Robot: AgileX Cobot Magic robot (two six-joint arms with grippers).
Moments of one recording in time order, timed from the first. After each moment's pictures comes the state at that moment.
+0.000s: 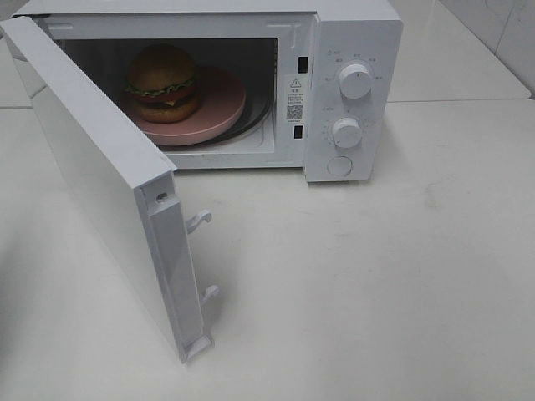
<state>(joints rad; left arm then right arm) 0.07 0.81 -0.32 -0.03 -0.21 0.00 0.02 0.00 -0.50 -0.10 1.00 0.04</state>
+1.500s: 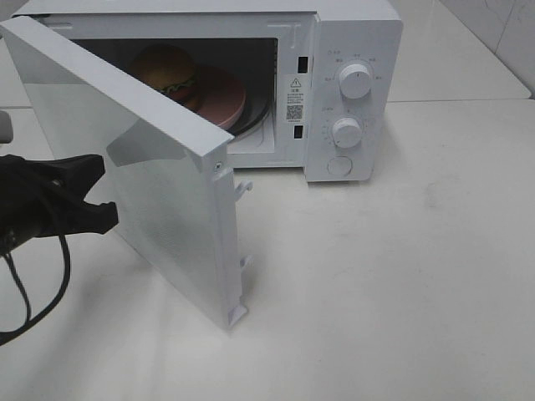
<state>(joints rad) -0.51 1.60 -0.29 -0.09 -1.00 -0.04 0.02 0.00 -0.50 -0.10 1.00 0.04</state>
